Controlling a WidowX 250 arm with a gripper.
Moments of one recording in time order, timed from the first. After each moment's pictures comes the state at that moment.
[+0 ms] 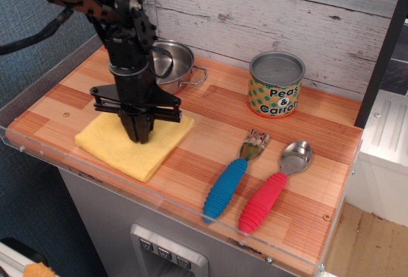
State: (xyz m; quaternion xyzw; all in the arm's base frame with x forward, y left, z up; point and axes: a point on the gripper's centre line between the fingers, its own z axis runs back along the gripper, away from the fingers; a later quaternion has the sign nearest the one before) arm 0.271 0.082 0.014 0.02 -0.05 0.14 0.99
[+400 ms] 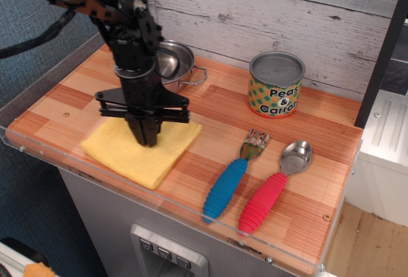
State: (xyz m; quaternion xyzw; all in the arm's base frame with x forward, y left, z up) arm 0.268 0.067 0.018 0.00 -0.05 0.17 0.98
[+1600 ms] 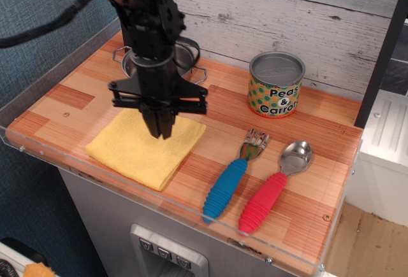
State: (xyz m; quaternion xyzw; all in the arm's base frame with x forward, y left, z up) arm 0.269 0.052 0.041 0.01 -0.06 0.18 0.98
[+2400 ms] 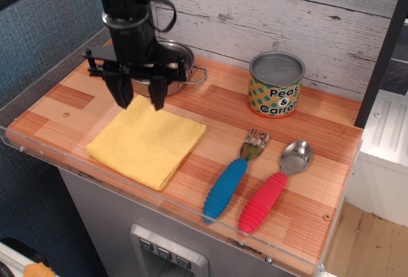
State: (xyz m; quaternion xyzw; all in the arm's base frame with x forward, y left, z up) arm 0.272 0.073 0.074 0.01 -0.07 0.19 0.98
